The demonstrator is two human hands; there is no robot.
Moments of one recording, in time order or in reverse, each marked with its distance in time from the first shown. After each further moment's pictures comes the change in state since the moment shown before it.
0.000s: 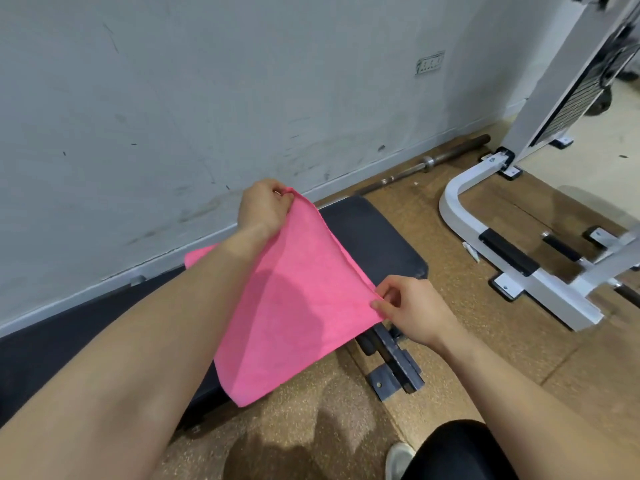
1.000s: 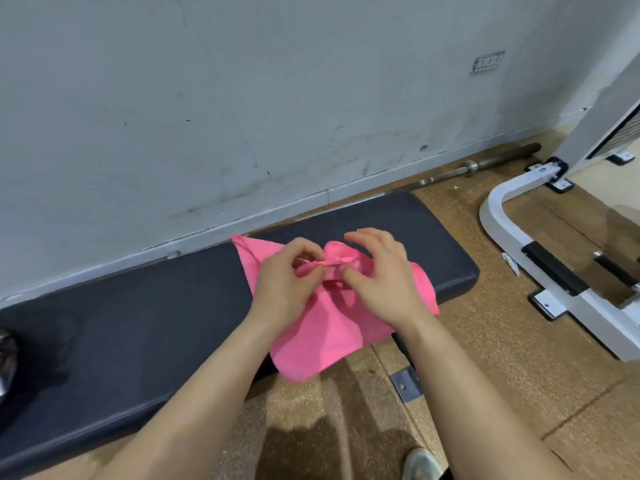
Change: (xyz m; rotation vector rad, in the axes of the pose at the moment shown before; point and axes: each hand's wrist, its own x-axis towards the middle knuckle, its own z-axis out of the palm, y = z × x) left_hand -0.159 -0.036 -0.053 -0.341 -0.102 0.063; right_hand 0.013 -0.120 0.040 0.253 0.155 -0.185
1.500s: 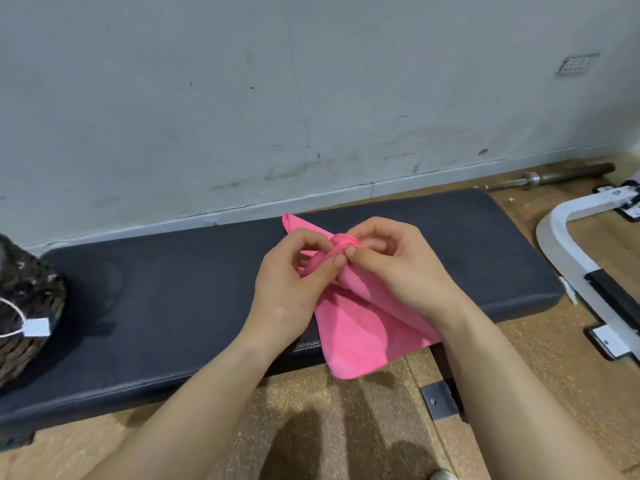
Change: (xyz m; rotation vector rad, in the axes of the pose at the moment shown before) left_hand -0.045 -0.022 -0.059 -0.243 0.200 -0.047; right_hand 0.010 -0.052 0.053 0.571 -0.318 -0.053
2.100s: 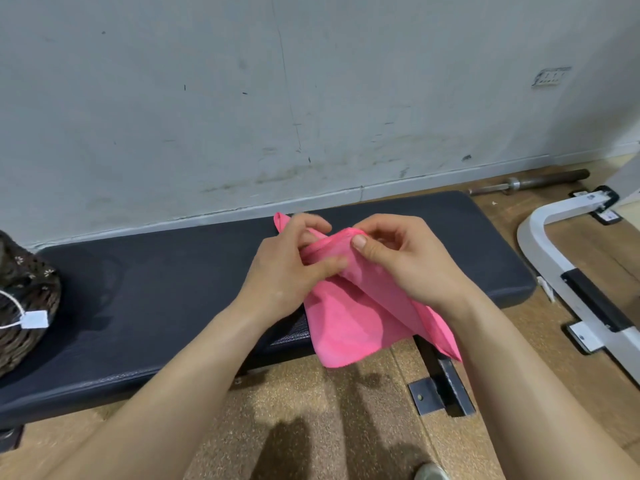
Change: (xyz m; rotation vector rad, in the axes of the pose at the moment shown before) left_hand 0.013 0.001 -0.009 0.328 -0.189 0.066; right_hand -0.011 -0.015 -0.023 -0.213 -0.047 -0.130
